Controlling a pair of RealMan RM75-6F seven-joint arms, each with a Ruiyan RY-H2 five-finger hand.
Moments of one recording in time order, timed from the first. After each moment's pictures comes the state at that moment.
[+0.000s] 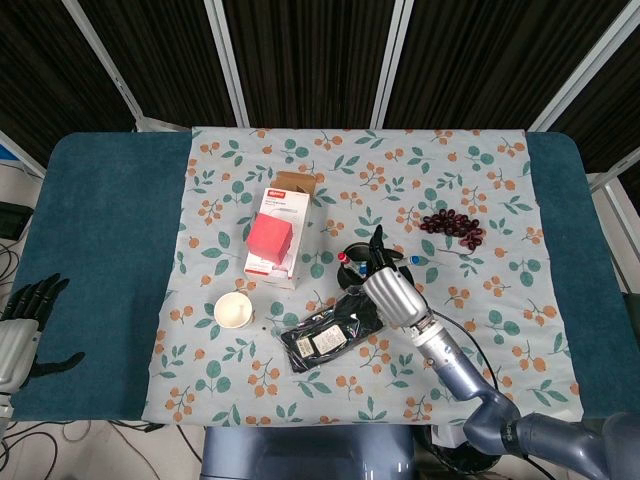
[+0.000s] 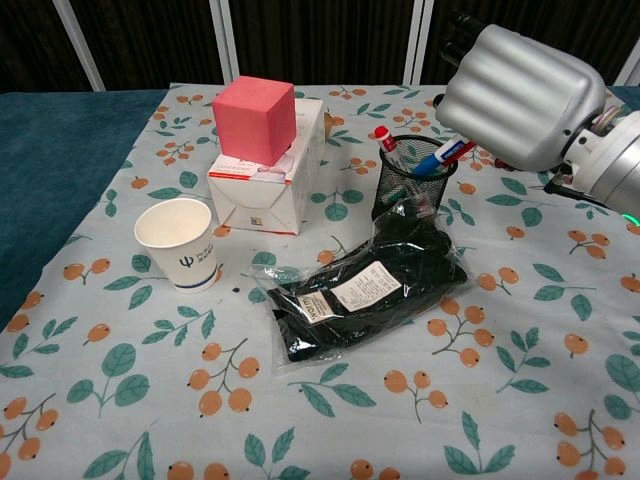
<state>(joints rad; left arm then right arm) -0.11 -1.06 -0.01 -1.69 1.49 1.40 -0.07 0.64 -1.62 0.17 -1.34 -1.64 1.23 -1.40</state>
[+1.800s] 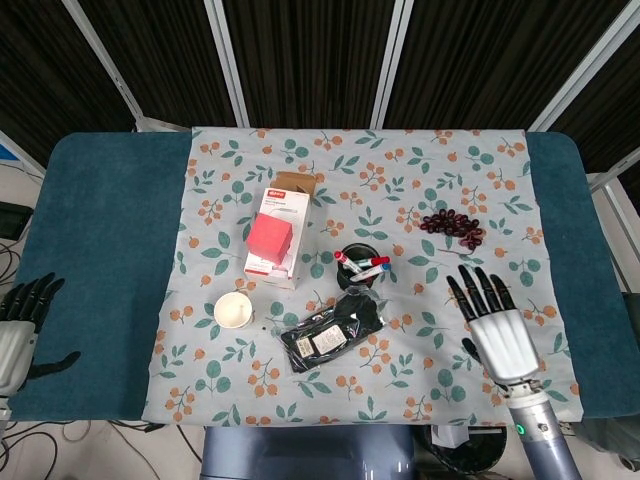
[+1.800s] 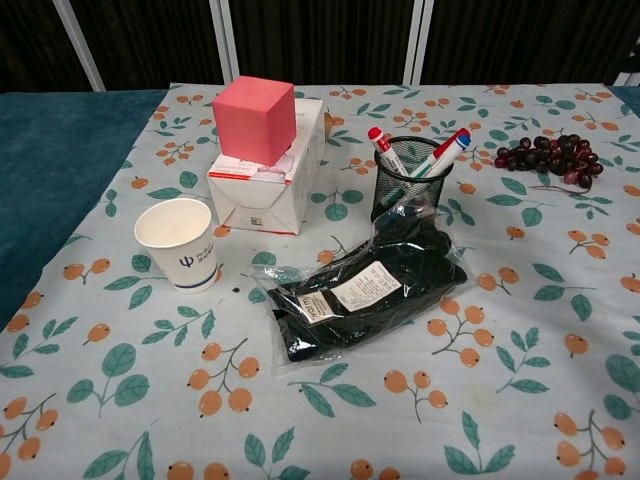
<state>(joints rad) -0.10 -1.09 -0.01 -1.66 1.51 1.46 -0.01 0.26 -1.30 -0.02 -1.71 -1.58 1.55 -0.55</state>
